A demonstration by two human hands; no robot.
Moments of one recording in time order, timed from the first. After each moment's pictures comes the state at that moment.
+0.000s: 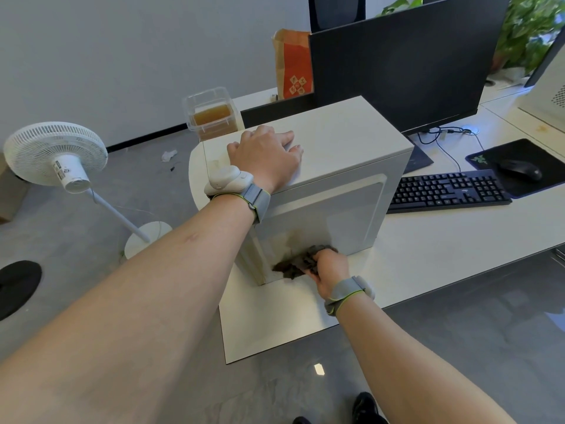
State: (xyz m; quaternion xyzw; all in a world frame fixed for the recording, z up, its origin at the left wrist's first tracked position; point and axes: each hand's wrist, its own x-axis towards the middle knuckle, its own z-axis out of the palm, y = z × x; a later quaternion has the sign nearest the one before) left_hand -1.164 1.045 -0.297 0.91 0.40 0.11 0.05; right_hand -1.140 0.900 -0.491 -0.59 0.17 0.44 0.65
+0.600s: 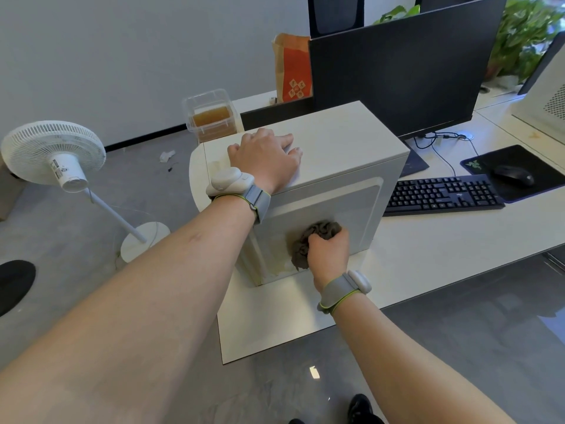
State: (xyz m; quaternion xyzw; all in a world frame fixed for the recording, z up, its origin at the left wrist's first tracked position) left_hand -1.165 1.044 -0.296 0.91 0.40 0.11 0.04; right_hand -1.150 0.897 -0.430 -0.71 0.00 0.27 0.65
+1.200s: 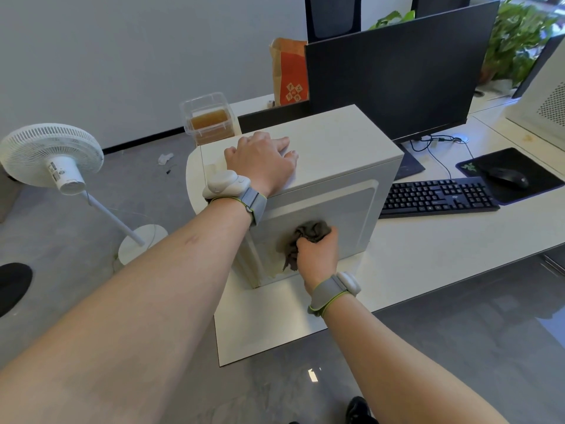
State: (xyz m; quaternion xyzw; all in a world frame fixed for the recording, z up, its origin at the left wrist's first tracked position) left_hand -1.164 1.044 -0.296 0.91 0.41 0.11 0.05; right_hand -1.161 0.898 -0.417 -0.72 -0.05 0.25 0.64
